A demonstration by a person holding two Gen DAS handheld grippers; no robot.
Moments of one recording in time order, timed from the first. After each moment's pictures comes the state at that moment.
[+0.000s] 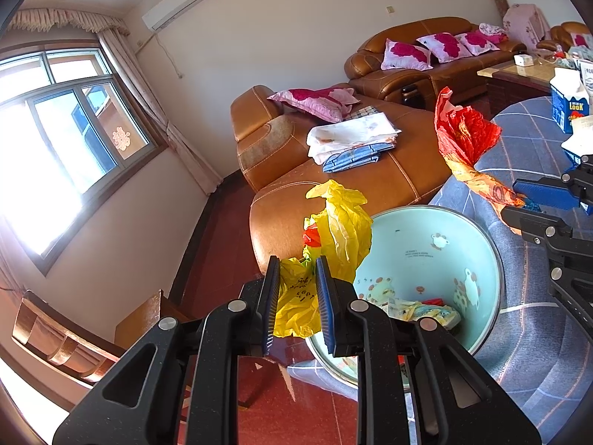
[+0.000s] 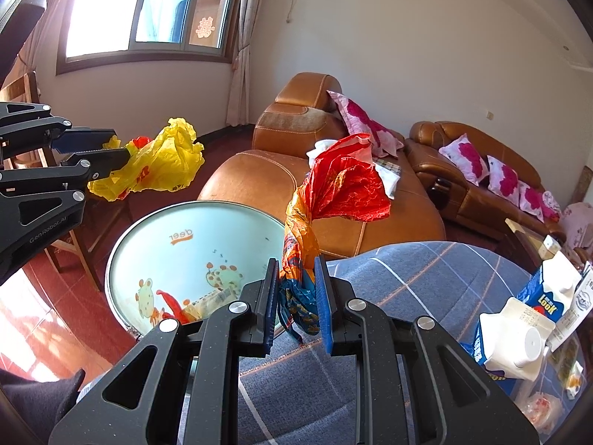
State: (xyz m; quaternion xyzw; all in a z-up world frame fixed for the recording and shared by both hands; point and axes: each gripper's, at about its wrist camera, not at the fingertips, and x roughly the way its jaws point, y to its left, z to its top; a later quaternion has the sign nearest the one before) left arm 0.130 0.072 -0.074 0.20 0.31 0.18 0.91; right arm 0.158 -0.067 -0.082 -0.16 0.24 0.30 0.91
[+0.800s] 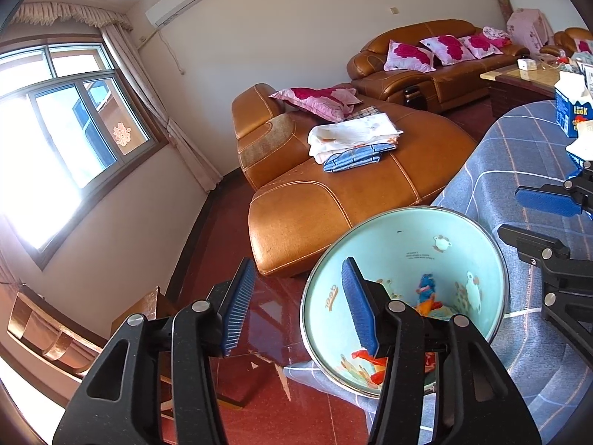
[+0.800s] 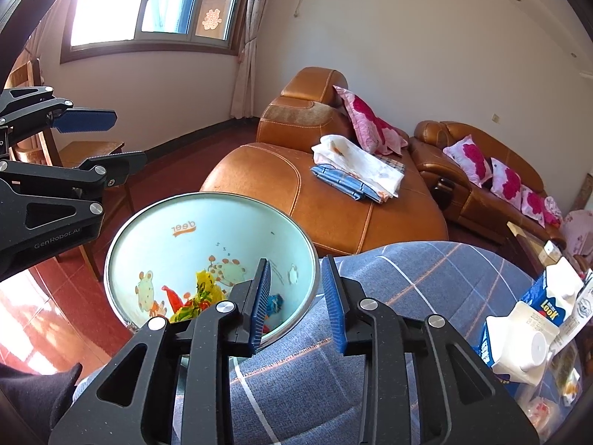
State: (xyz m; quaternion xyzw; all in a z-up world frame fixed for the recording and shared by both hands) left arm 0.133 0.078 -0.077 0.19 0.31 0.19 0.91; right arm 0.156 -0.058 -0.087 -0.18 0.24 0.30 0.91
